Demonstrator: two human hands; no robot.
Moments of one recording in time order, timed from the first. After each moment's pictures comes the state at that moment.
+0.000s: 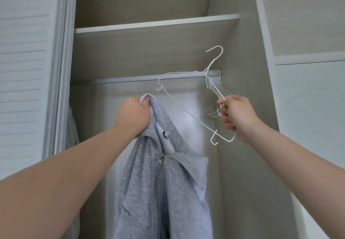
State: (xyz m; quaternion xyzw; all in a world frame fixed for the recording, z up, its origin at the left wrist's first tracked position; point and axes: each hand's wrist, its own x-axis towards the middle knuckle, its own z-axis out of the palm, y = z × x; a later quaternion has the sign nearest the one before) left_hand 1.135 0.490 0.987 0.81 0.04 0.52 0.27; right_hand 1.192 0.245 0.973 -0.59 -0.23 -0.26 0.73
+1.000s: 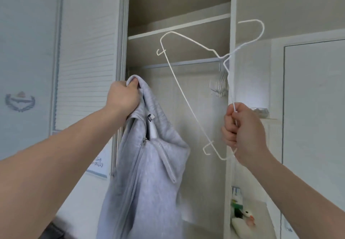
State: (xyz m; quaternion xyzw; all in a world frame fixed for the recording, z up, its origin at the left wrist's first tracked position) left_hand 0.876 0.295 0.909 0.67 0.18 0.59 0.41; right_hand 1.007 0.056 0.844 -0.45 -0.41 -0.02 0.79
